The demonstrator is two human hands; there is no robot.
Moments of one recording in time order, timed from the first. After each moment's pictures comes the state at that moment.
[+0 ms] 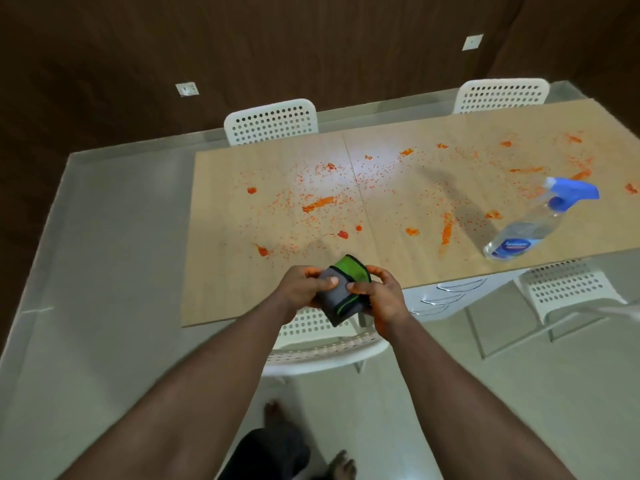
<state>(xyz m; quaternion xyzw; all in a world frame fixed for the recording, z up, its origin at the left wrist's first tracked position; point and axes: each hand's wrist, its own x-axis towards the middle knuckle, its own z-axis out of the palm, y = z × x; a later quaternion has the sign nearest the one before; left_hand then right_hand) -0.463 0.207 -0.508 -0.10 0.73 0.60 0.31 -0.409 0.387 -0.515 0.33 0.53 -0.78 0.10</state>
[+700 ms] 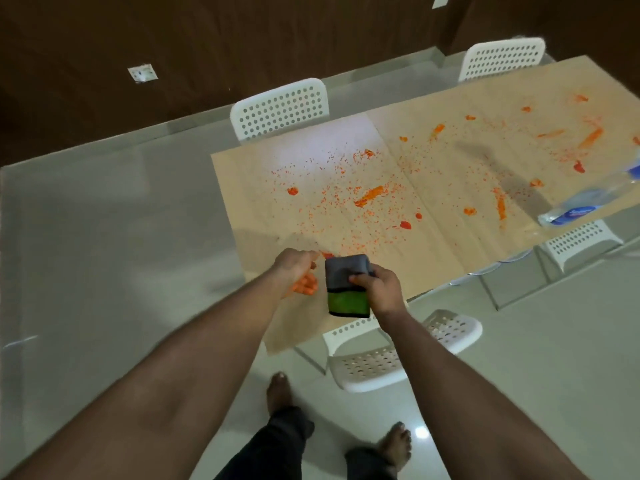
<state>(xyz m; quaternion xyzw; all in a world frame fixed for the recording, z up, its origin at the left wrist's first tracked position) -0.610 0.010 -0.516 -0.14 0.77 0.46 0.43 -0.488 0.171 -0.543 0.35 0.68 -0.64 0.03</state>
